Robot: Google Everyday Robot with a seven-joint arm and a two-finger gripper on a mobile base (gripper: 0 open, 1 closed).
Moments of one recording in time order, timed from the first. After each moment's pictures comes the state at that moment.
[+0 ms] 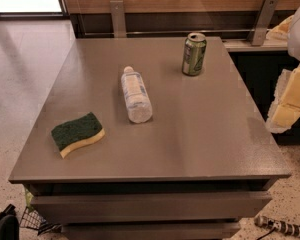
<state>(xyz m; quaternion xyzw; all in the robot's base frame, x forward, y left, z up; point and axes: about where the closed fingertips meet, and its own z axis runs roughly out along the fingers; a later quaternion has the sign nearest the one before) 0.438 -0.213 0.989 -0.60 0.78 -0.05 0.18</state>
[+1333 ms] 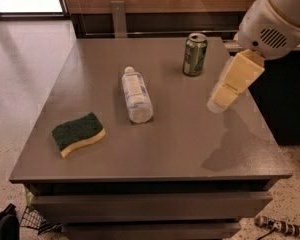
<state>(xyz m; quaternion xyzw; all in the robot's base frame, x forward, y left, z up) 0.480 -0.153 0.975 -0.53 0.82 0.03 0.21</state>
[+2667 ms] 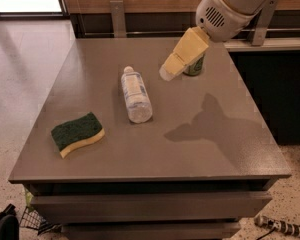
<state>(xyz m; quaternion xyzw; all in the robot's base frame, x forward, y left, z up) 0.546 -0.097 0.973 -0.40 0.88 0.07 0.23</state>
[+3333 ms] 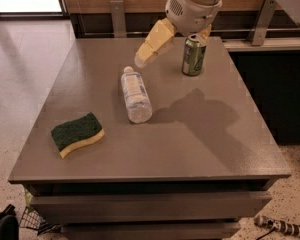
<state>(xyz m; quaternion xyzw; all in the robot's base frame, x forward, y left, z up) 0.582 -0.060 0.956 -0.30 0.94 0.08 0.15</state>
